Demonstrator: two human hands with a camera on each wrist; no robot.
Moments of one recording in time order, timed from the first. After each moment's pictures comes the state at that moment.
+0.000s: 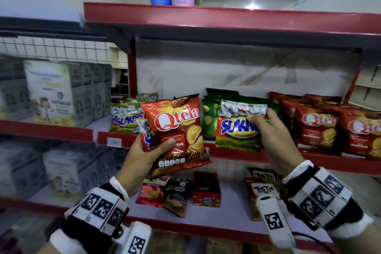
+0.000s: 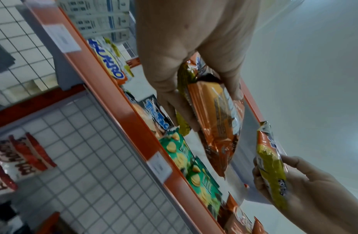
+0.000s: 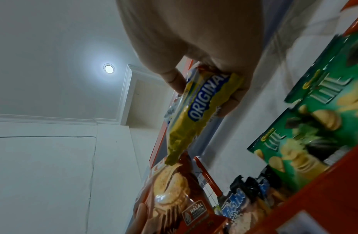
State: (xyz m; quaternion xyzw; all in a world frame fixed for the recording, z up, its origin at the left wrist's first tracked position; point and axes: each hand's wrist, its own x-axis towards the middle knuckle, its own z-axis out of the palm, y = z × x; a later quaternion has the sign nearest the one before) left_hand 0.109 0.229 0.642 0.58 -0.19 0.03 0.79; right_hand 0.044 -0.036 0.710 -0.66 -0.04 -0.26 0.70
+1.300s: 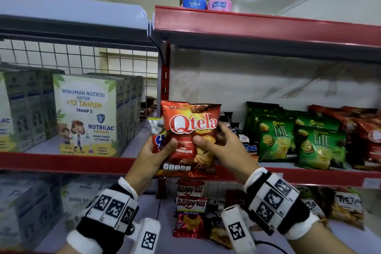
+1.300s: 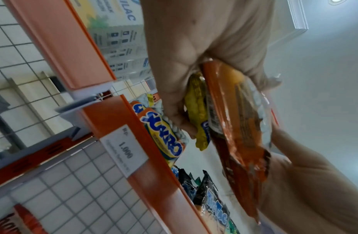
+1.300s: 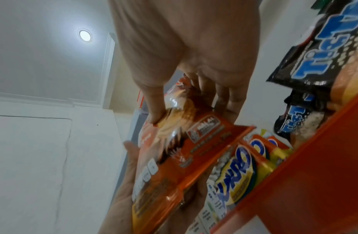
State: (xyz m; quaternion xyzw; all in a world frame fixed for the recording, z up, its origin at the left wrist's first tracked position) left_hand 0.246 0.371 0.656 0.56 -0.26 -0.02 0.79; right_hand 0.175 0.193 0.697 -0.75 -0.05 -0.19 0.63
